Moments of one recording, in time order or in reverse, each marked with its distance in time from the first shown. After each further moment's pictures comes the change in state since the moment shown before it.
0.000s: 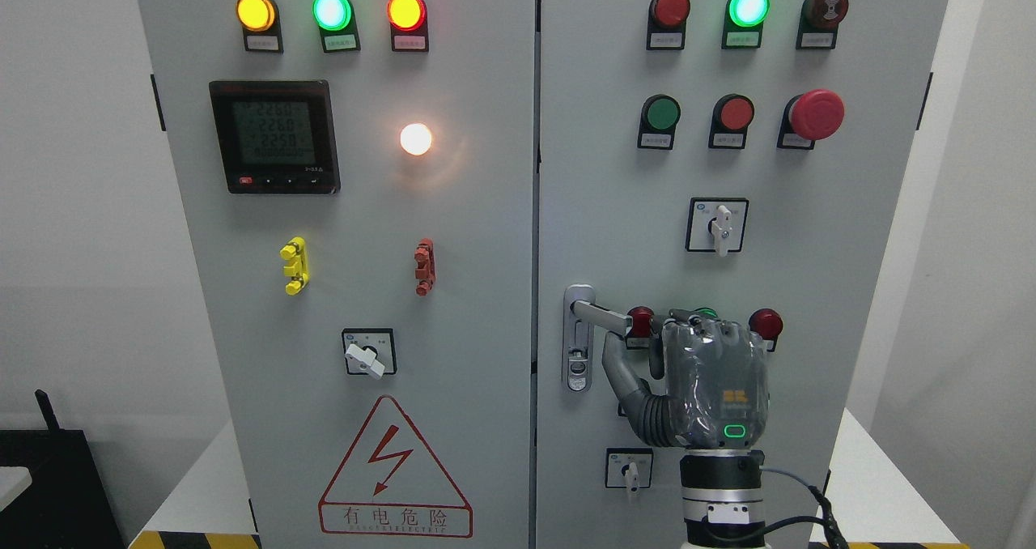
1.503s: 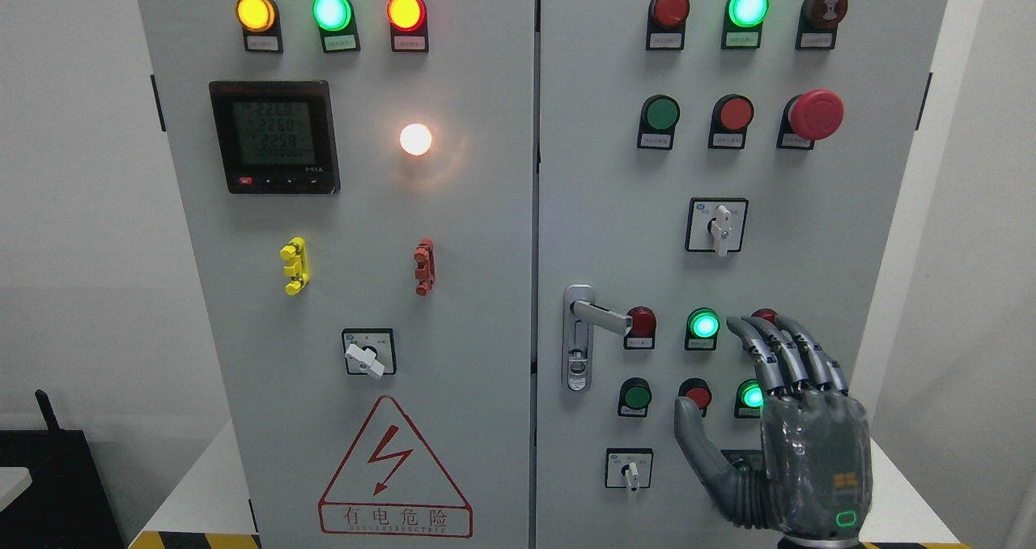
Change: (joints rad) left arm 0.000 0.000 0.000 0.000 0.000 0.000 0.000; right arm 0.215 -0.040 -0.178 -0.209 -0.115 -0.265 -0.019
